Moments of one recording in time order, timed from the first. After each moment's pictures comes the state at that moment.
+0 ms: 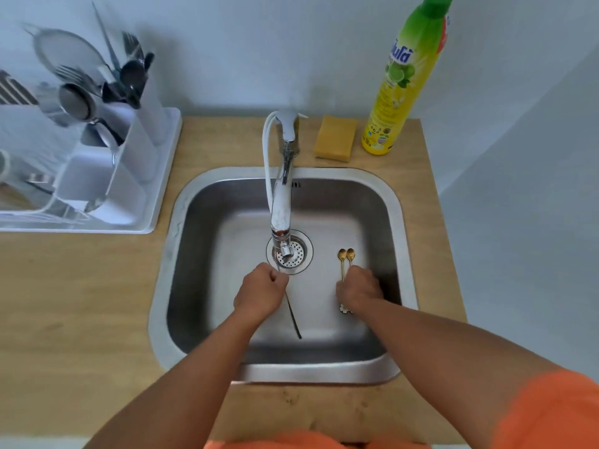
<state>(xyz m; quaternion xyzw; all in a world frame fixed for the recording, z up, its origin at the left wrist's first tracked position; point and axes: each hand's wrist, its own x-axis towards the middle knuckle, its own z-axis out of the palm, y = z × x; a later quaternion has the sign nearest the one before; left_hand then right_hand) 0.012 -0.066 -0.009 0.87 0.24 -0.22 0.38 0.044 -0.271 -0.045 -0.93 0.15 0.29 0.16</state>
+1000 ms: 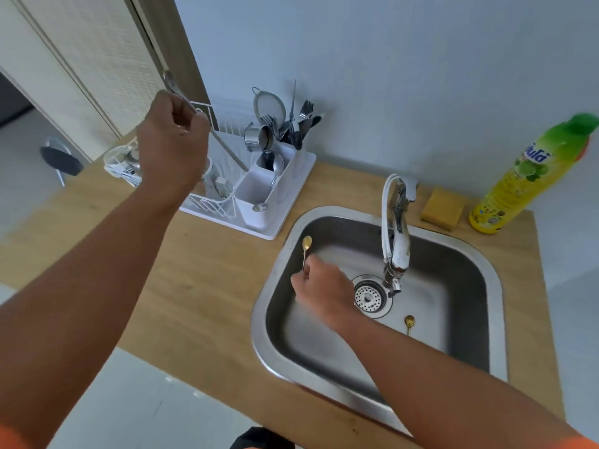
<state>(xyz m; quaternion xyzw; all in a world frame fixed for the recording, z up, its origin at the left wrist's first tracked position) 0.030 0.181 0.269 0.83 0.24 0.38 0.33 0.030 -0.056 0.068 -0.93 -0.17 0.13 0.29</state>
